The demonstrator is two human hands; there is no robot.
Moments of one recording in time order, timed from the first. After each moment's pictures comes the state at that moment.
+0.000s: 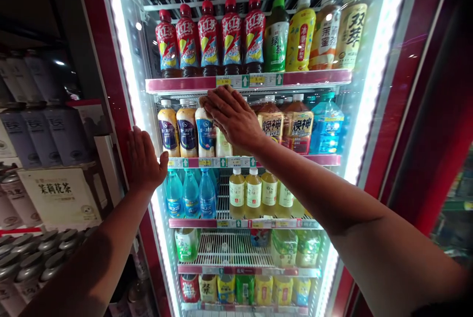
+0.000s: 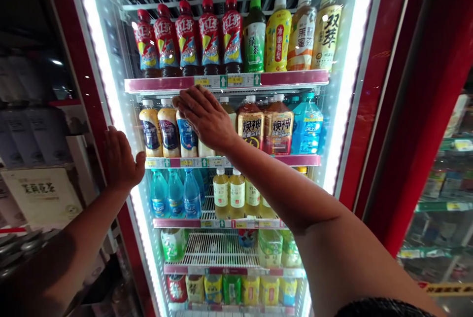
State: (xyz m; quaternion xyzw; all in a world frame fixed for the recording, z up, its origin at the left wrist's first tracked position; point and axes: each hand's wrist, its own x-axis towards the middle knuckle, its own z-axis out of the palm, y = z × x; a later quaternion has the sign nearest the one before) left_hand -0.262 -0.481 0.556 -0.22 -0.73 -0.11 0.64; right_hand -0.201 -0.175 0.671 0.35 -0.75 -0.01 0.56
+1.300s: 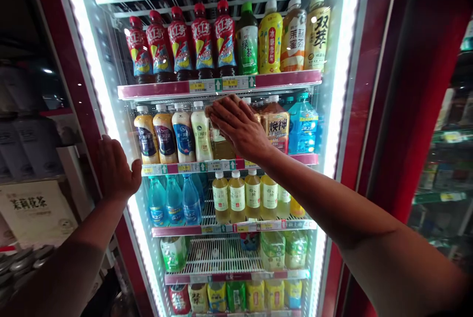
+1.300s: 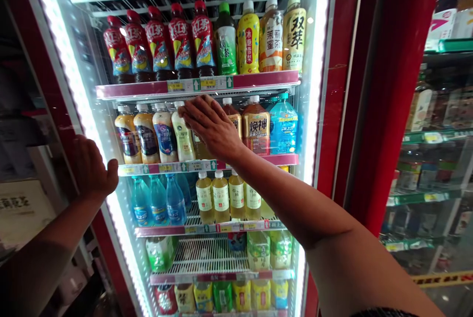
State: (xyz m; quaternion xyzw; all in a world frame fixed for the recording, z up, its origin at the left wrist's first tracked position) left_hand -0.263 -0.483 0.555 -0.21 -0.72 -0.09 0.65; right_hand -0.175 -0.085 0.653 0.29 -0.76 -0.07 0.58
